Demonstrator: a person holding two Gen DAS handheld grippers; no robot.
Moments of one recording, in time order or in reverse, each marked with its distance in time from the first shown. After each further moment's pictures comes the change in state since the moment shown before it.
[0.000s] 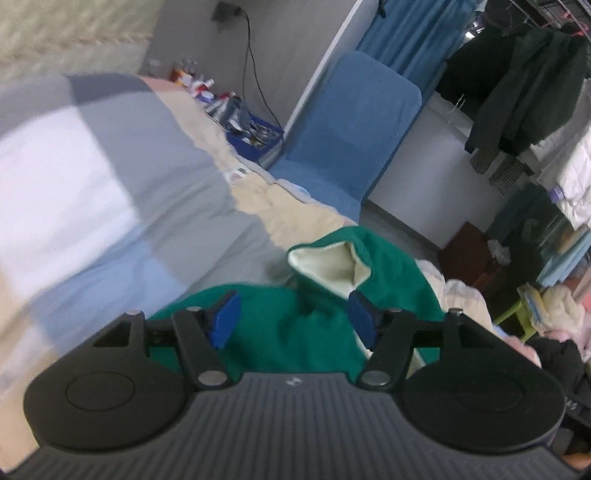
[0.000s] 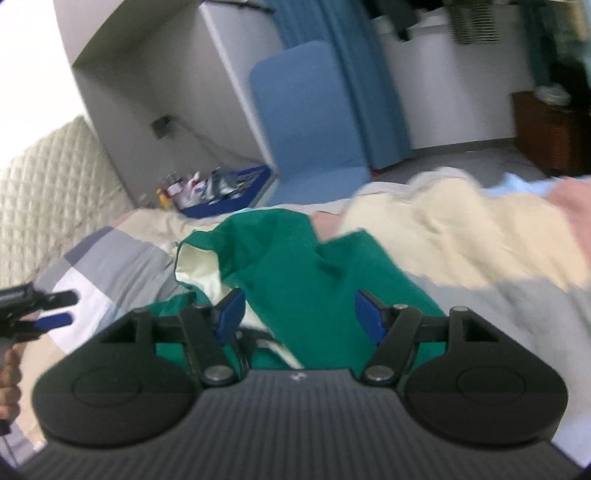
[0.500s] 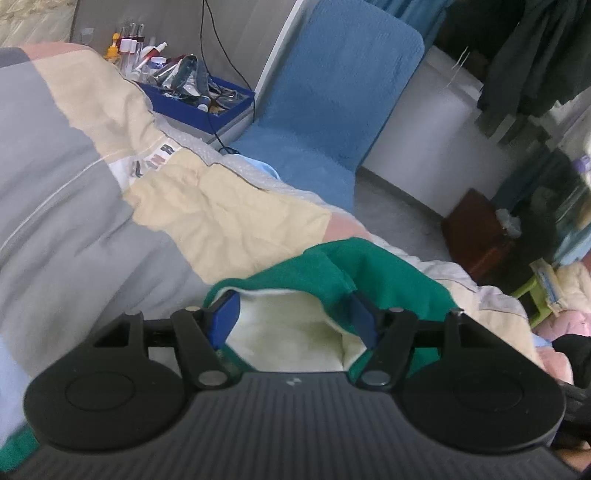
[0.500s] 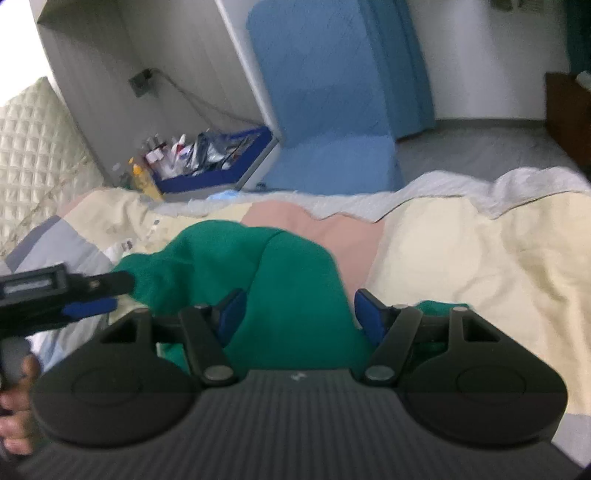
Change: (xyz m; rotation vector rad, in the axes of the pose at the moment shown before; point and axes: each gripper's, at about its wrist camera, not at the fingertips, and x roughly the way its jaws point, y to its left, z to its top) left arm 0.206 -0.043 0.044 0.070 0.105 -0.003; right arm 0.183 0.005 0.045 -0.019 0.151 0.020
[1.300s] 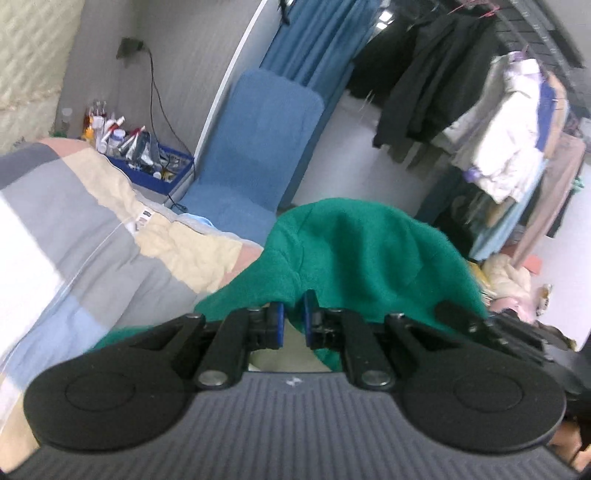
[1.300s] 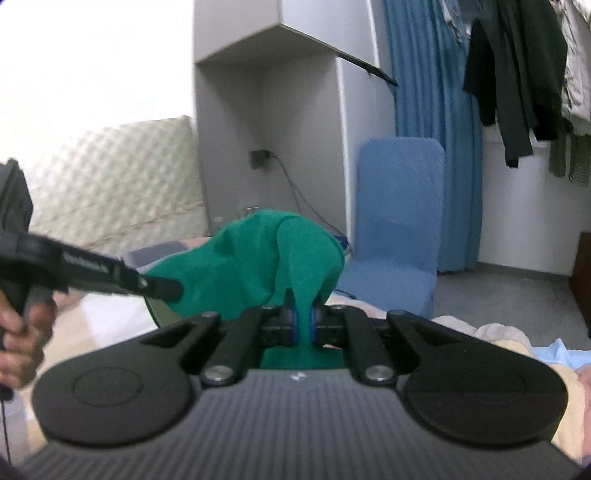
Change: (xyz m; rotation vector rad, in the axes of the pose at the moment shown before) left arm -0.293 -0.045 -0.062 0.120 -0.160 -0.201; right arm -0.283 0.099 -0.051 -0.374 -0.337 0.103
